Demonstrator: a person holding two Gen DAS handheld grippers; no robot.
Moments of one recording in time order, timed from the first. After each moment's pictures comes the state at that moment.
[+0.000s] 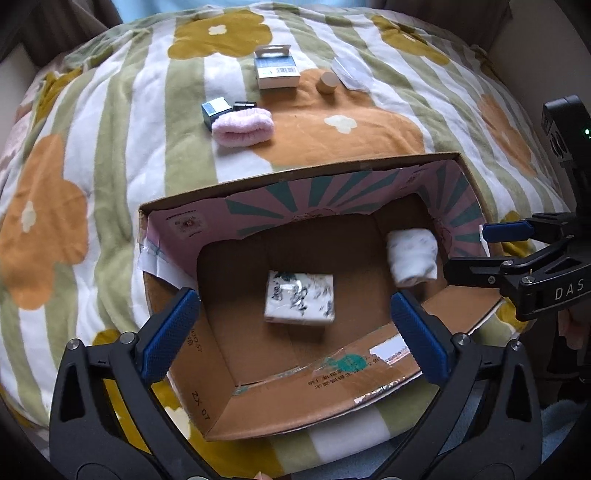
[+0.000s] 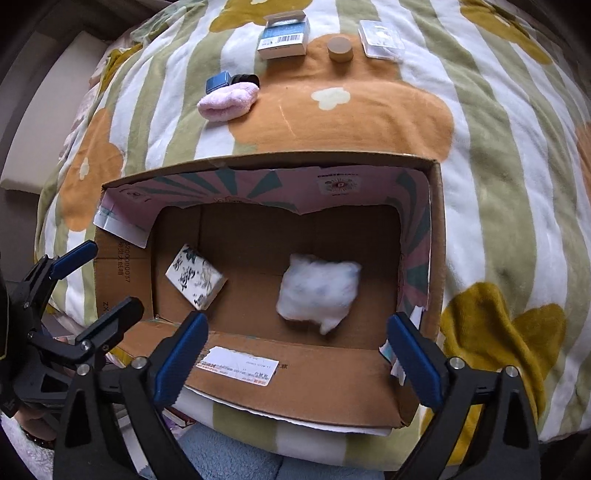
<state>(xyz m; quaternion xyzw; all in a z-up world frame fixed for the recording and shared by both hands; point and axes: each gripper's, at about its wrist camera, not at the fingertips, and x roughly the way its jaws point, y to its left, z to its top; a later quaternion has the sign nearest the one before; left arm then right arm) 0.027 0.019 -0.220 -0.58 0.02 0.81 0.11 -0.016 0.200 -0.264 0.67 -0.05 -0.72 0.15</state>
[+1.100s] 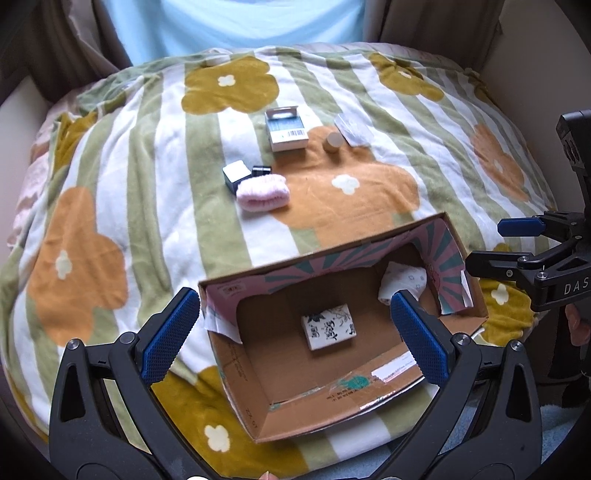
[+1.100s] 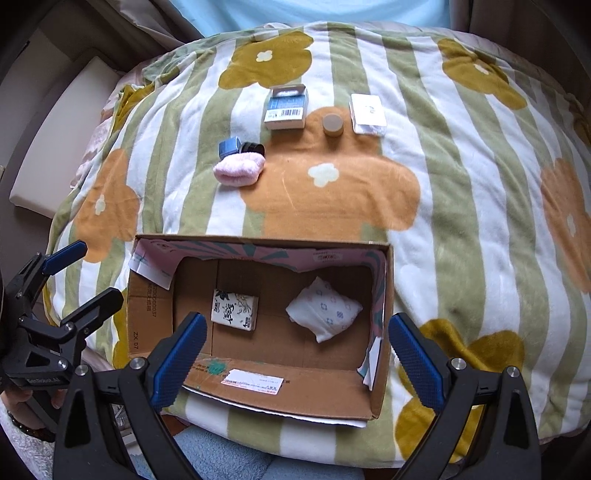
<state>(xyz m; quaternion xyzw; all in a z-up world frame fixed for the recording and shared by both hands) 0.000 0.004 -0.142 -0.53 0.03 0.84 0.11 -0.030 0.205 -0.186 0.61 -0.04 -0.78 0.13</state>
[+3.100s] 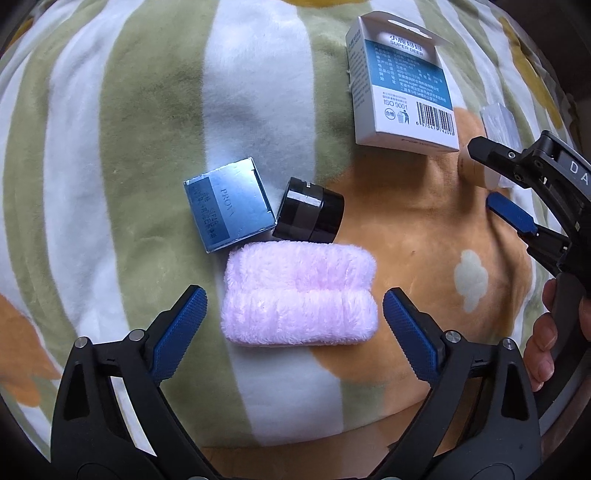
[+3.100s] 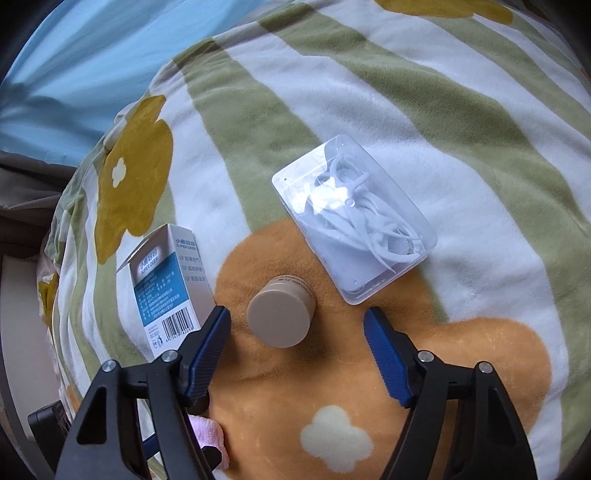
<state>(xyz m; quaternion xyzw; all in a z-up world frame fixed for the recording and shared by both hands) -0.257 0.001 -0.350 -0.70 -0.06 0.71 0.04 -0.274 0.224 -0.339 0.57 -0.28 -0.77 -0.03</state>
